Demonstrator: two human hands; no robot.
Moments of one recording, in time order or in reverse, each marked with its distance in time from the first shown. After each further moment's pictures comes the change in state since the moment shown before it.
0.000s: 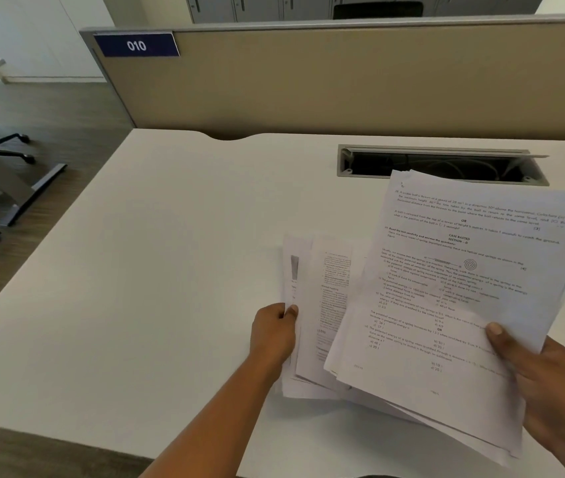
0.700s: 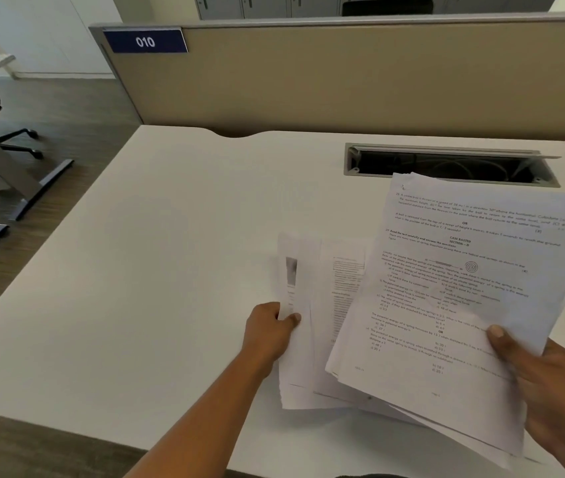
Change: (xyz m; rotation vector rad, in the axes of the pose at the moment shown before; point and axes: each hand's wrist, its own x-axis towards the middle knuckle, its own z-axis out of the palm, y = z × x) left_hand 0.006 -0.006 -0.019 0.107 -0.029 0.005; right_hand -0.005 -0.004 0.010 -0.019 0.008 0.008
